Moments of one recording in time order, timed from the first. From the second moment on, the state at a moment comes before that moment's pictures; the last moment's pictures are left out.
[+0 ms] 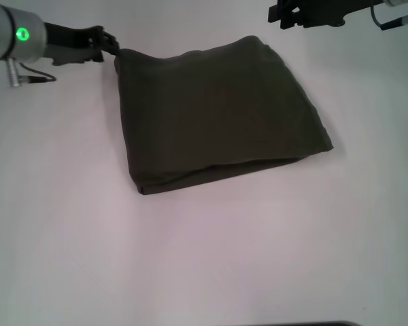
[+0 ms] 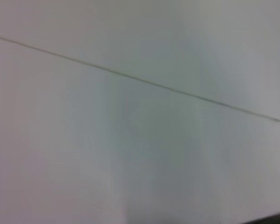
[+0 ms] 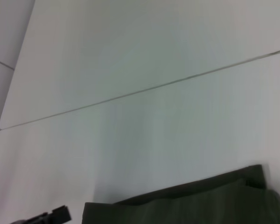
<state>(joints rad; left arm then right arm) -0.81 -2.04 -2.19 -0.62 -0.75 0.91 -2.72 0.90 1.95 -0.87 -0.64 -2.33 -1.21 2.80</state>
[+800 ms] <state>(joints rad) -0.81 -2.11 -2.21 -0.68 -0.79 1.04 -2.70 0.89 1.95 -0.87 -0.64 -2.33 -1.21 2.79</state>
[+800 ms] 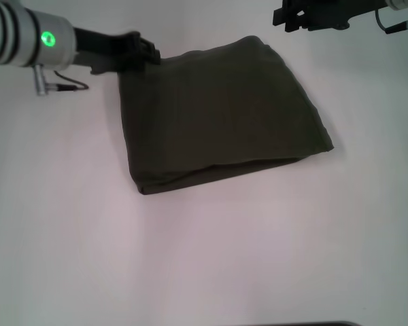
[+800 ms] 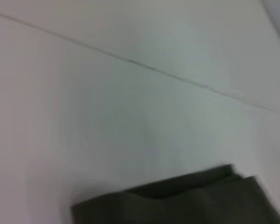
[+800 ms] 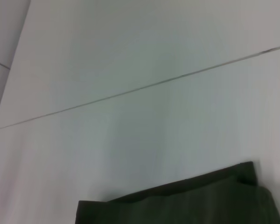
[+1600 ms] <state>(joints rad) -0.73 -2.06 -2.22 -0.81 -0.81 1.25 -2.65 0.87 1.95 -0.85 -0.64 -2.31 -1.24 2.71</state>
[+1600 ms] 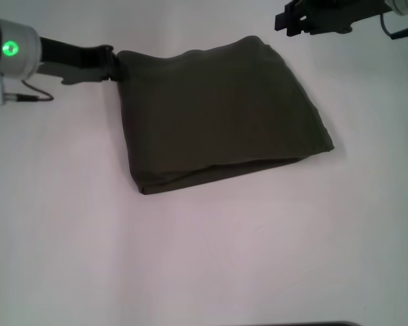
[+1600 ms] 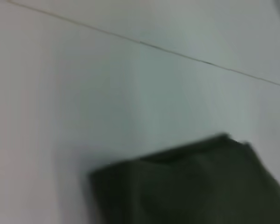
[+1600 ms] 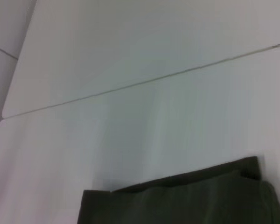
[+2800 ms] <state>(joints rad) -0.33 -2.11 -2.55 -0.79 -1.14 1.87 -1.37 0.38 2.10 -0.91 -0.88 -1.96 -1.74 1.44</state>
